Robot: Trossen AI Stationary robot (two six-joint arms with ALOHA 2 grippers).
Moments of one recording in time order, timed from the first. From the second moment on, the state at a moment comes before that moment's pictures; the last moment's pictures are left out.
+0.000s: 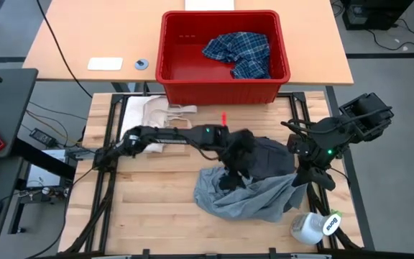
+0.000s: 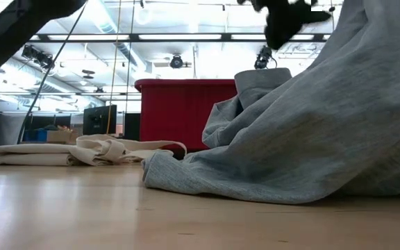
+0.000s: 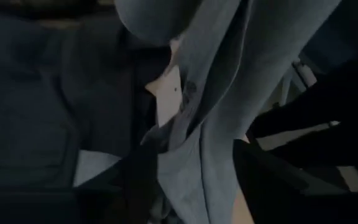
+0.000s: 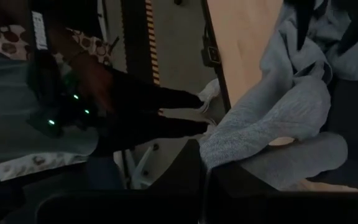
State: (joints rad) left arm -0.04 2.29 2.33 -0.84 0.54 0.06; right arm 0.45 1.47 2.23 -1.57 -0.32 0.94
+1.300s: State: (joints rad) left arm -0.07 1.88 2.33 -1.14 0.13 0.22; right arm 0.34 1.55 2.07 -1.57 0.19 0.78
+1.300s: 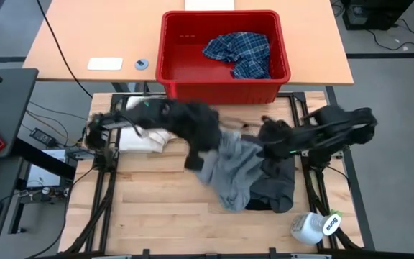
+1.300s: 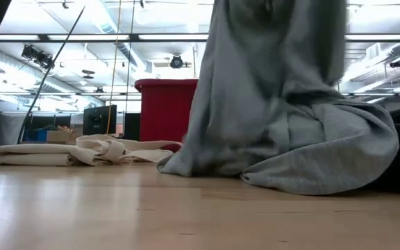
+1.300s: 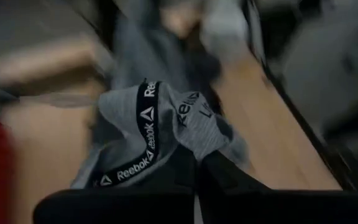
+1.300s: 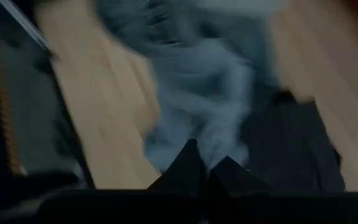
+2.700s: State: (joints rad) left arm -0.19 1.99 1.85 -0.68 0.21 -0.04; right arm 0.49 1.22 1.29 -1.57 -0.18 0.88
